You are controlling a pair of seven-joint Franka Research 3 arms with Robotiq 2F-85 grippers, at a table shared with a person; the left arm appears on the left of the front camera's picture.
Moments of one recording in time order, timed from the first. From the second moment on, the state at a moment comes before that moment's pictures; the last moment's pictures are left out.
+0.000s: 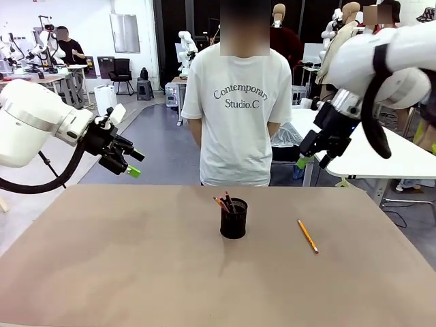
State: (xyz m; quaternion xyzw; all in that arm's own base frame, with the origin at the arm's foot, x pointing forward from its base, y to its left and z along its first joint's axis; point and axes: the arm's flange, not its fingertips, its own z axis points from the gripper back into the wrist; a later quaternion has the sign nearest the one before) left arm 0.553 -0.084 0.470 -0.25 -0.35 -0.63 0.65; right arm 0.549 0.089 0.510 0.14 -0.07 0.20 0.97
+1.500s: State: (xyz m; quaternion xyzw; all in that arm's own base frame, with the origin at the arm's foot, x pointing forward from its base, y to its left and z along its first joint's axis) left arm 0.553 -0.084 0.470 -0.25 -0.35 -0.63 0.65; right arm 0.569 0.125 0.442 0.03 -0.04 0.17 0.98
